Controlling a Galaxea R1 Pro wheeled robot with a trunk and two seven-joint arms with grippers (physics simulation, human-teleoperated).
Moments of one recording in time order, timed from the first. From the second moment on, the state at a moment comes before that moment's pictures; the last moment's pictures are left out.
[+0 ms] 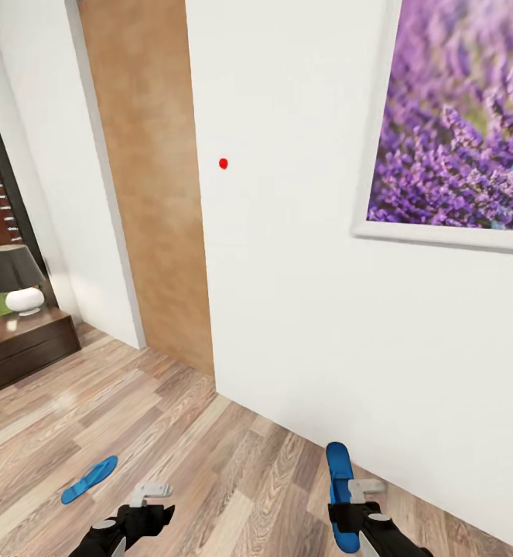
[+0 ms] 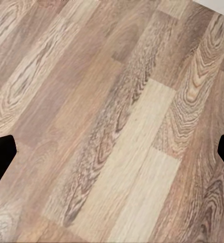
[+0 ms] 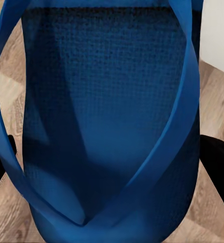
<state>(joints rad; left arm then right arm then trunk) -0.37 0.07 0.00 -0.50 0.03 0.15 -0.13 -0.47 0.01 0.03 -0.31 0.00 0.09 -0.06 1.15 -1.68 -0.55</state>
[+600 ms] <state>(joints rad) -0.37 0.07 0.00 -0.50 0.03 0.15 -0.13 -0.47 0.01 0.03 -0.31 0.00 0.09 -0.06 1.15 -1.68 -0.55</state>
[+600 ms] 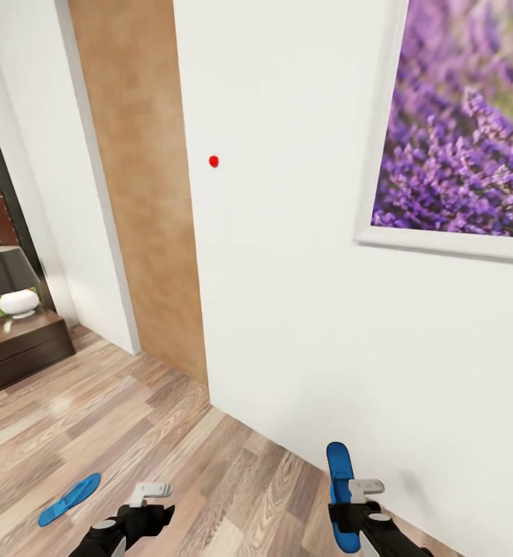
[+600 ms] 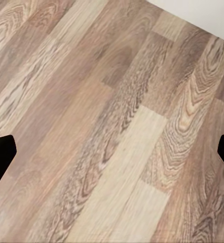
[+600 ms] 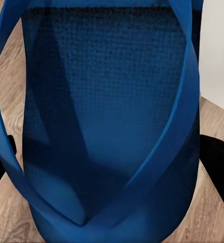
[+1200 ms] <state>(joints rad) -0.37 0.07 0.00 -0.50 0.03 0.15 -0.13 -0.47 0.01 0.03 -0.31 0.00 0.09 -0.06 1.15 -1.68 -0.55</state>
